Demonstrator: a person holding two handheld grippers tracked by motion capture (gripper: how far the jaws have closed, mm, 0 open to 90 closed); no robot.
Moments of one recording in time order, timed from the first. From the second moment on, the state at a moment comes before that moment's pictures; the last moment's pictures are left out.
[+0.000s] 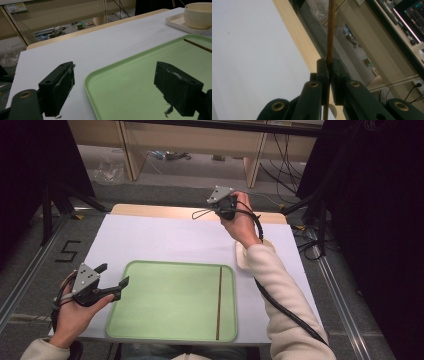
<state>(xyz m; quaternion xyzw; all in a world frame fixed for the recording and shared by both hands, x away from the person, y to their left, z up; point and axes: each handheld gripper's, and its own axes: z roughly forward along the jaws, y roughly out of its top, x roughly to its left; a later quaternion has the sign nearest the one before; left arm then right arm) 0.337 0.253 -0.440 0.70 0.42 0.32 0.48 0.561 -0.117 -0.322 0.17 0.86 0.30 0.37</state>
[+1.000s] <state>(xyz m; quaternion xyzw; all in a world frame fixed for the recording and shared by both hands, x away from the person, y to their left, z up) 0.336 0.253 -0.440 0.70 0.42 0.32 0.48 0.545 -0.137 -0.297 0.40 0.78 0.38 0.28</state>
